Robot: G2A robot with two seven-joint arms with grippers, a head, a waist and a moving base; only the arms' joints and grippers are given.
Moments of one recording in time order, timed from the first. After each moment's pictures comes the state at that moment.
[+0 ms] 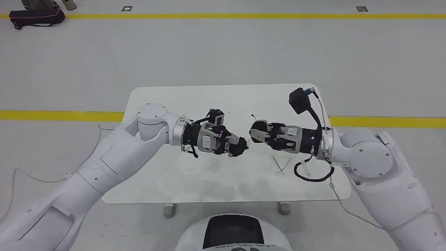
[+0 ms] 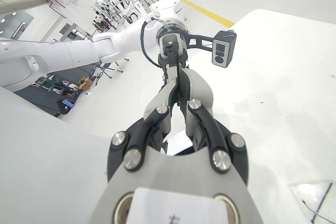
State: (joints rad) left arm 0.87 -0.97 -0.65 -1.46 -1.02 0.34 -1.15; right arm -1.43 -0.95 1.31 -2.02 -0.04 -0.34 0.90
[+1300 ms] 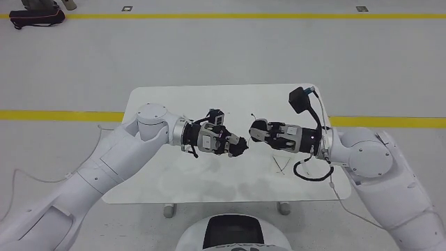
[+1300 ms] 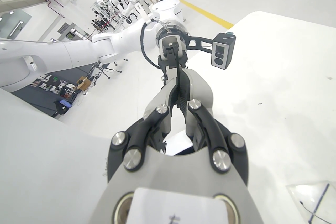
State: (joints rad) left arm 0.87 -0.97 -0.65 -1.46 -1.02 0.34 -1.15; right arm -1.43 -0.95 1.30 -2.02 -0.05 -0.34 0.88
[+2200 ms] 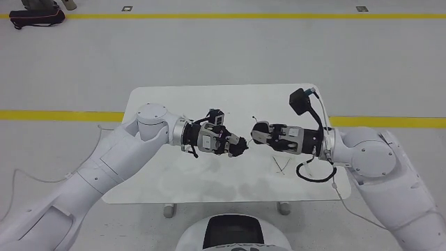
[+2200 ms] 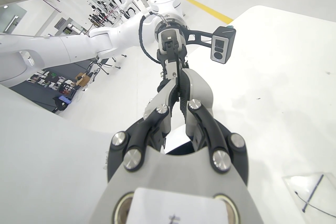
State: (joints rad) left arm 0.87 -0.97 -0.65 -1.46 -1.02 0.34 -1.15; right arm -1.44 -0.93 1.32 -2.03 -0.04 -0.34 0.93
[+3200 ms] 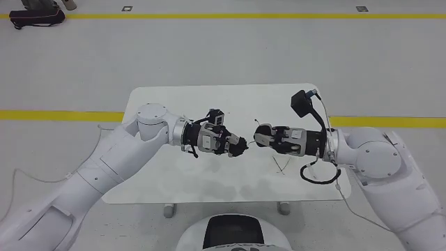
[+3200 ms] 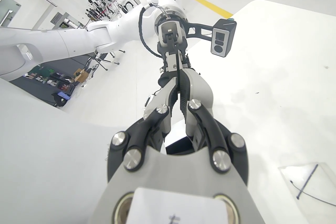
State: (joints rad) left arm 0.87 -0.97 -0.65 -1.46 -1.02 0.34 -1.15; right arm -1.45 -0.92 1.35 -2.05 -0.02 -0.34 0.96
